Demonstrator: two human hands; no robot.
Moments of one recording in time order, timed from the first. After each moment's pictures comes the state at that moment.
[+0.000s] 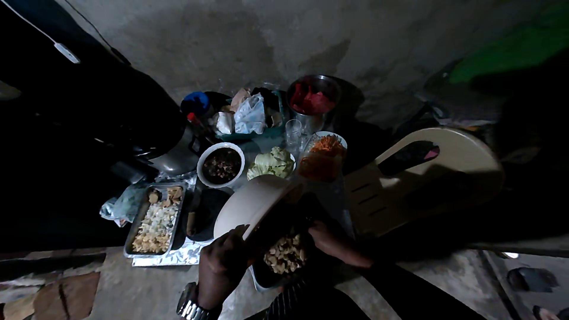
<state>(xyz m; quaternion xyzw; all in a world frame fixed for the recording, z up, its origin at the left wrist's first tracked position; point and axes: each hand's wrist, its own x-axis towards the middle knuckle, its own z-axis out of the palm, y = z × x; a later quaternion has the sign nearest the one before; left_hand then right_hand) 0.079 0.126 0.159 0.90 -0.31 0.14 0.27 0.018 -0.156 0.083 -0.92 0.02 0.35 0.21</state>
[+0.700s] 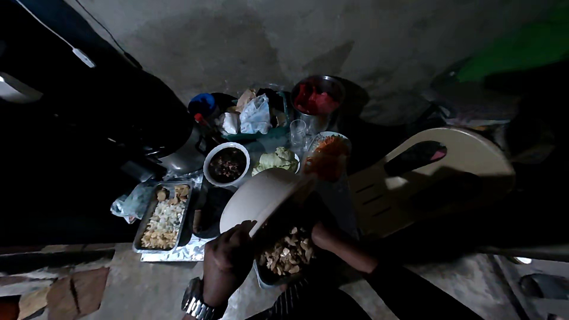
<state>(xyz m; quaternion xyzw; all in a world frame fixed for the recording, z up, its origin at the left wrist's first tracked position) 0.076 0.120 0.178 0.90 -0.32 0.17 0.26 0.052 -0.115 0.129 -0.87 0.09 0.27 0.41</state>
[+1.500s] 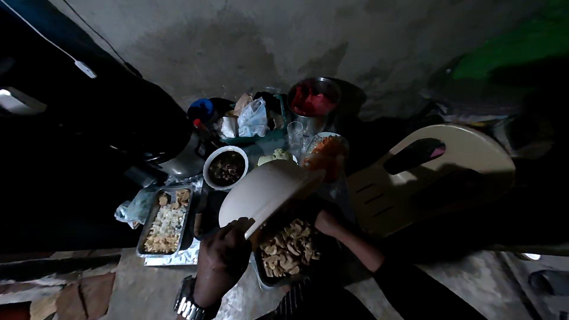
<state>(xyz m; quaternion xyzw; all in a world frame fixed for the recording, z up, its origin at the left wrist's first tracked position) 0.085 0.113 0.202 0.88 -0.37 0.17 0.27 0.052 -0.173 0.102 -0.92 0.10 0.25 0.28</state>
